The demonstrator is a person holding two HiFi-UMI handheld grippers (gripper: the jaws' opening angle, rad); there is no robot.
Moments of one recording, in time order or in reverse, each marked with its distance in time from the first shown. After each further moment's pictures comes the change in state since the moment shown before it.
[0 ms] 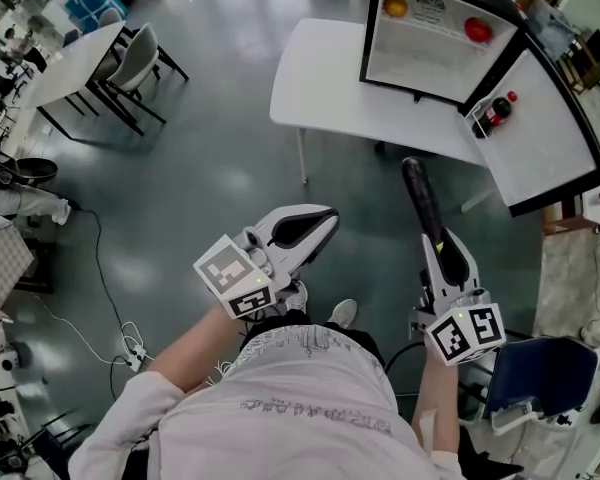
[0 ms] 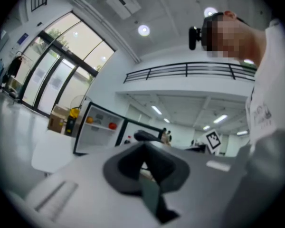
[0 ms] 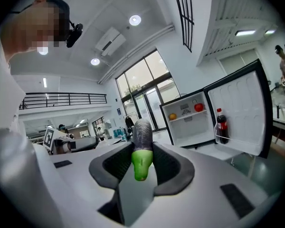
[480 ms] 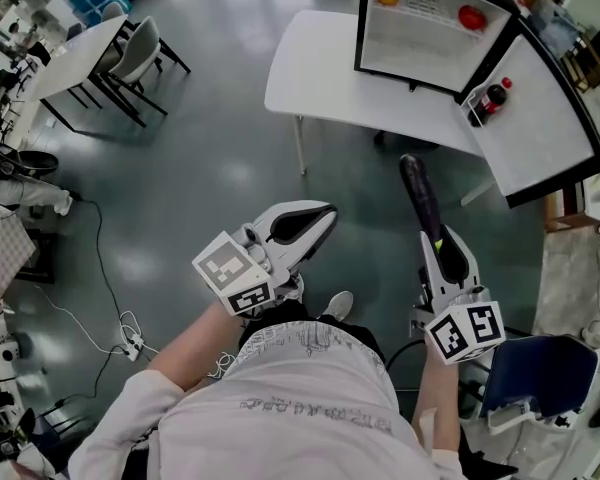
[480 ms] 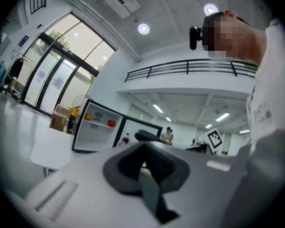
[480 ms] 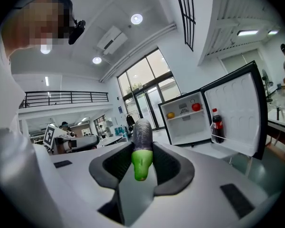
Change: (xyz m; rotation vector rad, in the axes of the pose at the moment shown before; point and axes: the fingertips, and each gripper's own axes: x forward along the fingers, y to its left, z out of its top) left arm 0.016 -0.032 -0.023 0.004 0.017 0.032; right arm -0.034 -0.023 -0.010 -0.018 0.021 0.015
